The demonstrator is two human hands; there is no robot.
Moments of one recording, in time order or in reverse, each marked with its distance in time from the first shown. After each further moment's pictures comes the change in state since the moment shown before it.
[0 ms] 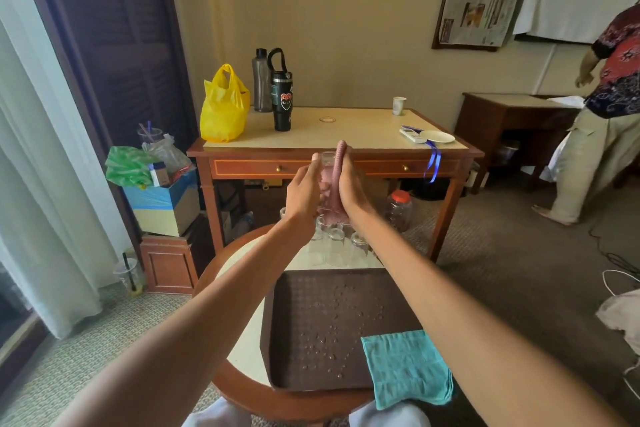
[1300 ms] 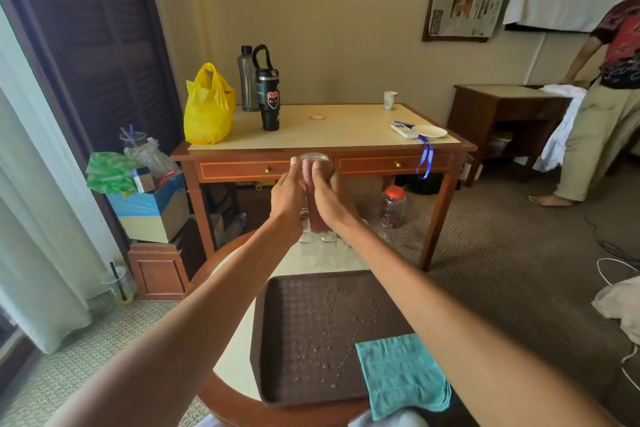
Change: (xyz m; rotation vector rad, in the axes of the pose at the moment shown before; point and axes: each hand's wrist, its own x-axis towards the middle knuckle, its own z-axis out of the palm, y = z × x) left_hand 0.025 -0.007 0.007 -0.016 0.106 -0.063; right_hand 0.017 0.028 0.006 -0.182 0.041 -0.129
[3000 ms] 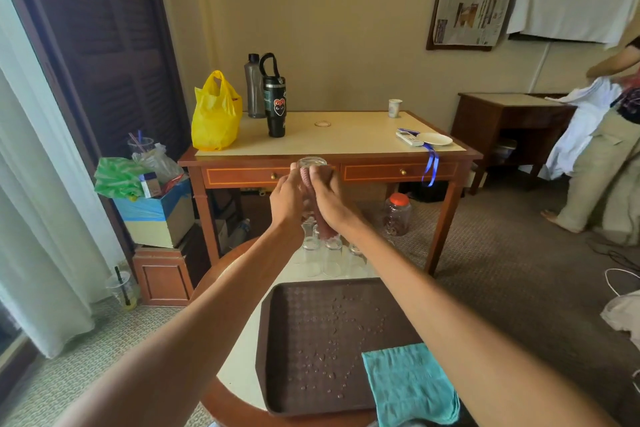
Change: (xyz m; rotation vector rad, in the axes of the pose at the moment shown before) left_hand 0.001 0.007 -0.011 -0.036 0.035 0.070; right_hand 0.014 0.000 0.013 0.079 -0.121 -0.043
